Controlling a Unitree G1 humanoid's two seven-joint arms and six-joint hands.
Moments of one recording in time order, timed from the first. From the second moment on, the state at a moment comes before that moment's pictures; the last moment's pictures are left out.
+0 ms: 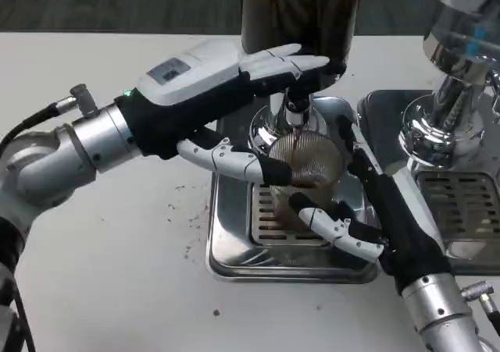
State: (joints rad) left arm -0.83 0.54 -0.30 1.05 0.38 -1.25 -0.26; right arm 0.02 -0.13 0.15 0.16 -0.30 -0.30 -0.05
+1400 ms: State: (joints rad) left arm -0.83 0.55 -0.30 1.03 0.40 -1.25 -0.24; right arm -0.03 -0.13 0.15 0.27 -0.25 -0.37 -0.02
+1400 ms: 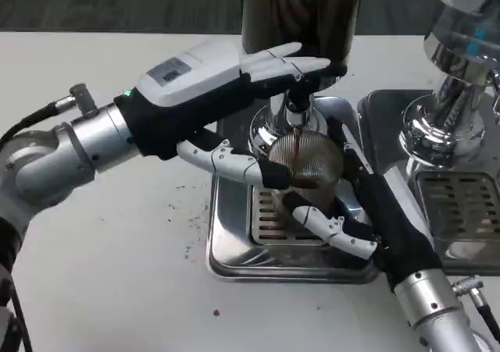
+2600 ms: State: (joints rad) left arm -0.83 0.56 -0.33 1.02 0.39 -1.26 -0.20; right arm -0.04 -0.12 0.15 0.28 -0.25 -0.38 -0.02
